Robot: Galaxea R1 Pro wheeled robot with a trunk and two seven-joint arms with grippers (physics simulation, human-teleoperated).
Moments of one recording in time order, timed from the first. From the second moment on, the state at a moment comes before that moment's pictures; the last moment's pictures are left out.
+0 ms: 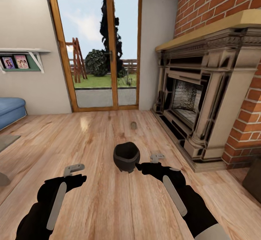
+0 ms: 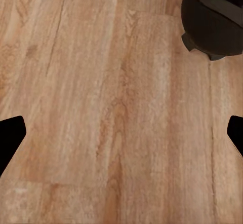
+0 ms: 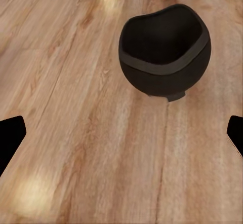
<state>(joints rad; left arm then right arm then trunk) -0.31 -0.03 0.13 -1.51 0.17 0.99 0.19 -0.48 0.02 0.31 -1.26 -0.42 0.64 -0.02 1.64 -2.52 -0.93</state>
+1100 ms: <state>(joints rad) -0.31 -0.04 0.11 -1.47 0.17 0.98 0.12 -0.69 0.14 0.31 -0.98 -0.55 0.88 -0.36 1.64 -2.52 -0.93</state>
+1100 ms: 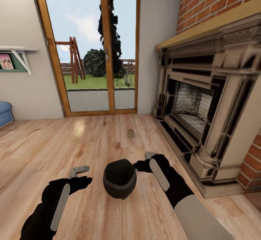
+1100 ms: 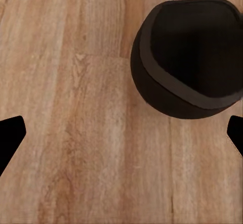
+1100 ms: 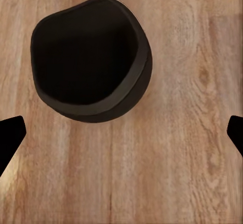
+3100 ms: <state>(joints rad) -0.31 -0.01 0.11 -1.46 0.27 0.98 0.08 -0.71 0.16 0.40 -0.77 -0.62 0.72 -0.29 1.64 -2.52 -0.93</state>
